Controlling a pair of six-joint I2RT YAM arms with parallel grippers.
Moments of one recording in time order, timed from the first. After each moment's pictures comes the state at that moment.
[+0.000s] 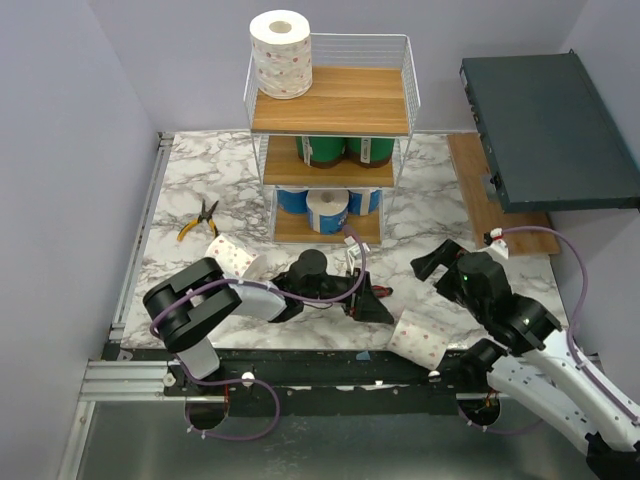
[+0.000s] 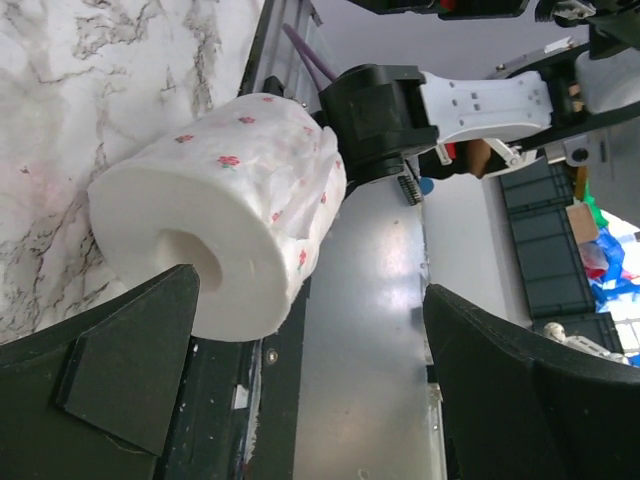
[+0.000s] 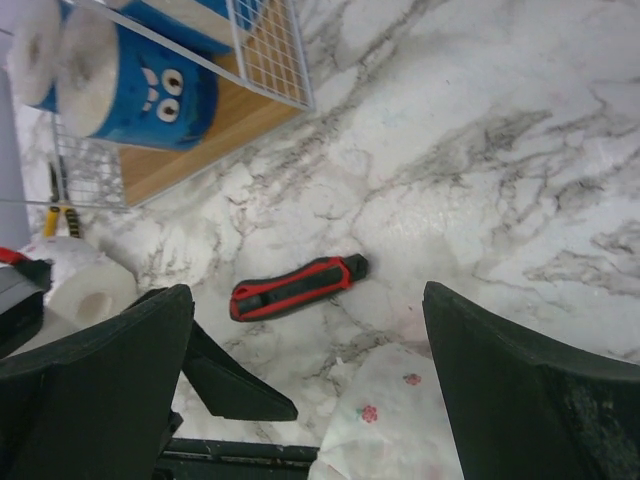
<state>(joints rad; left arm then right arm) -0.96 1.66 0.58 0.98 0.71 -0.99 0.66 0.52 0.62 -0.66 0.40 0.98</state>
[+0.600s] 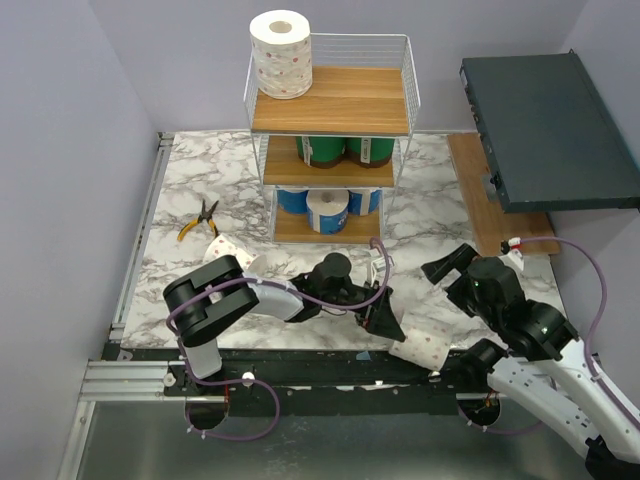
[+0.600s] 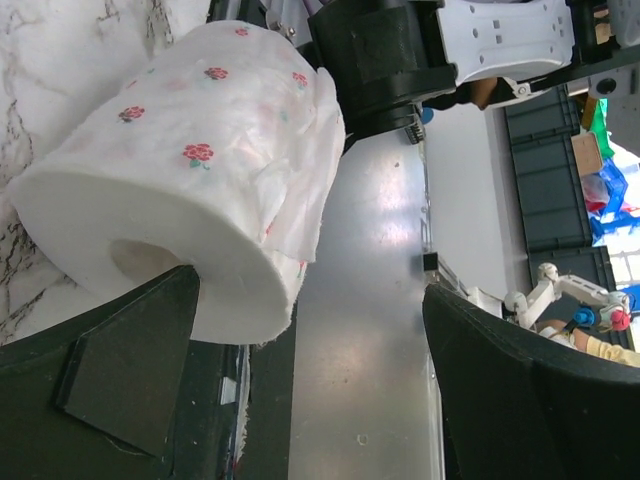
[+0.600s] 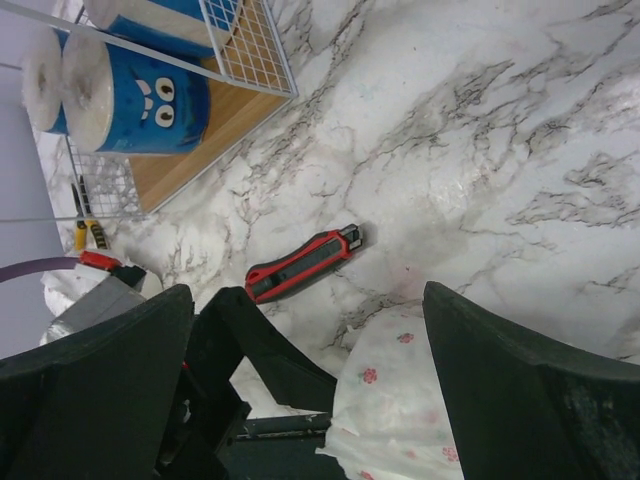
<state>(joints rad) -1.05 1.75 0.70 0.83 0.78 -0.92 0.66 0.49 0.69 -0.89 0.40 1.16</state>
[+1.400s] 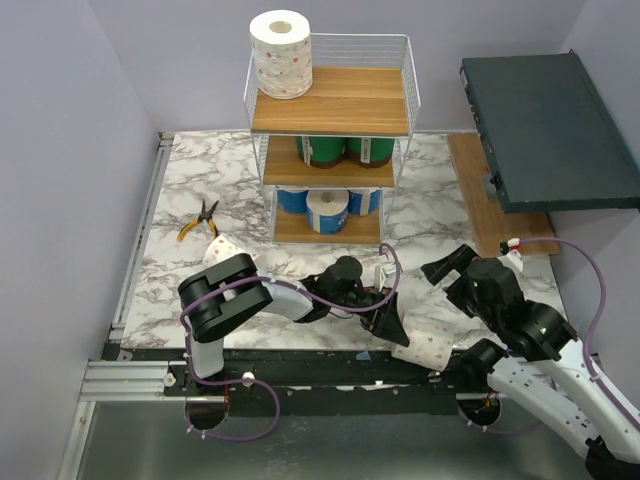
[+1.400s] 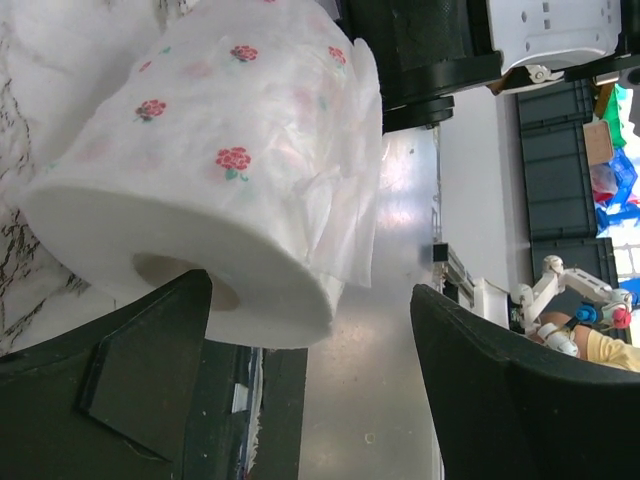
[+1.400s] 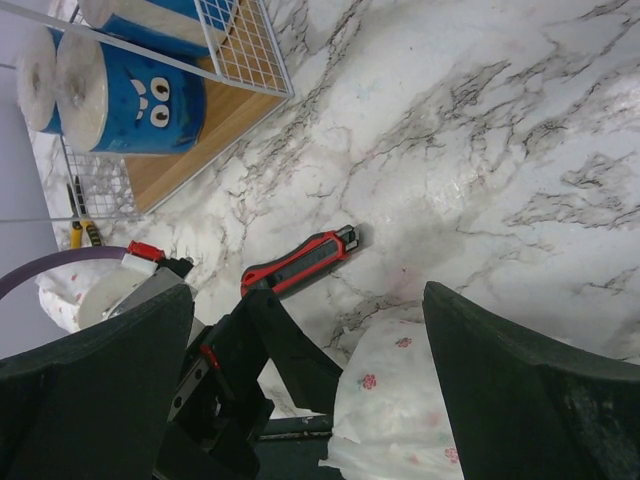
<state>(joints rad) -1.08 1.83 0.75 0.77 0.78 -0.90 0.66 0.49 0.69 -0.88 0.41 1.16</state>
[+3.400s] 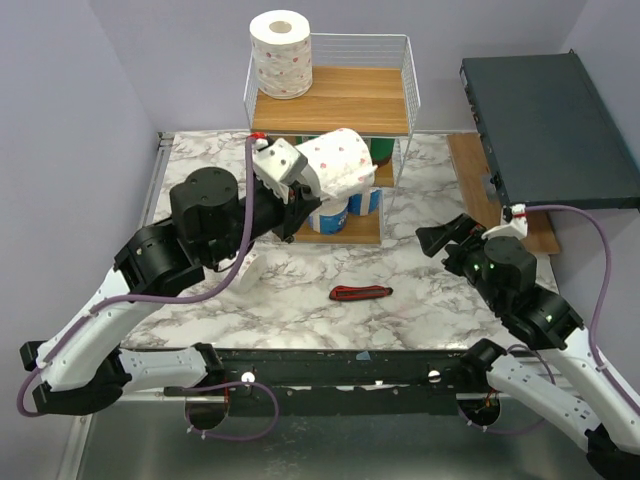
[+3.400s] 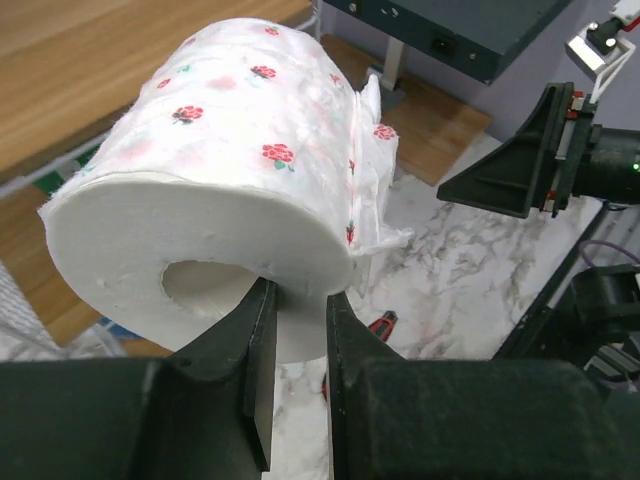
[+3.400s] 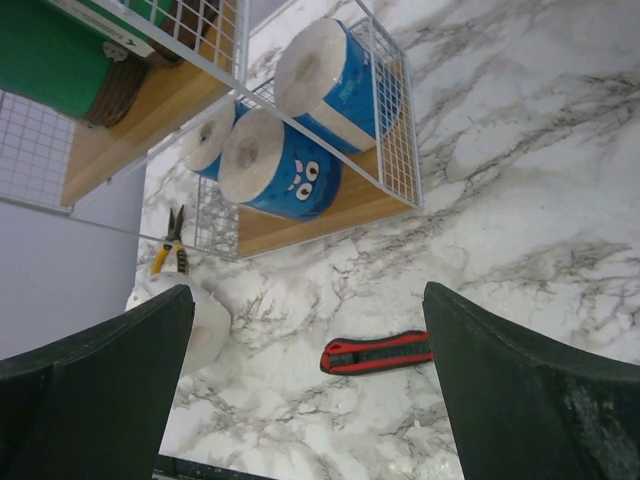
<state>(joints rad) -0.99 1.05 1.57 -0.67 -0.12 -0.08 0.66 0.58 0.82 -0.61 0.43 0.88</state>
